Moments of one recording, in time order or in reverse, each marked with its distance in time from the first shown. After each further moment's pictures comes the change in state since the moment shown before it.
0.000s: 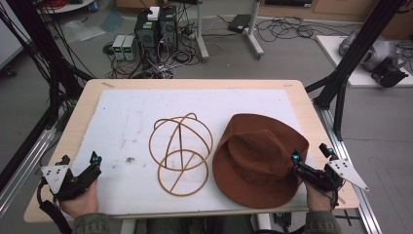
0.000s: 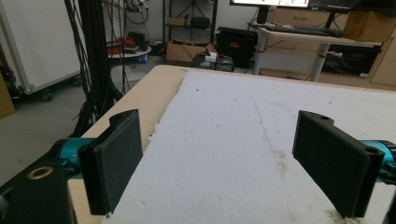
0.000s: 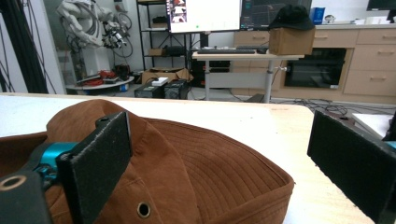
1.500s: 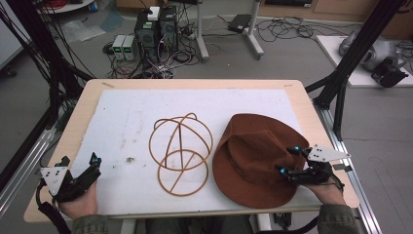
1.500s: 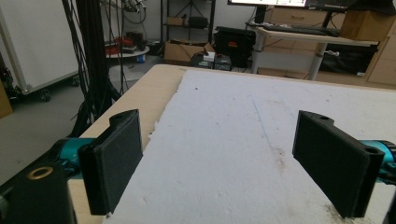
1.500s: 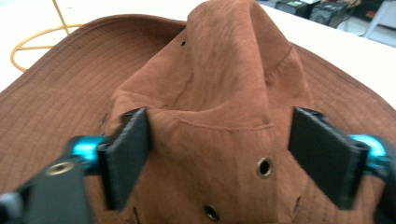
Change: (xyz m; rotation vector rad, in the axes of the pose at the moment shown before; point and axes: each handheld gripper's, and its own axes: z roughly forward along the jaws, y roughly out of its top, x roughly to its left) left arm 0.001 -0.001 -0.003 0.003 -0.010 0.002; right arm -0.009 0.007 0.036 0.384 0.634 -0.223
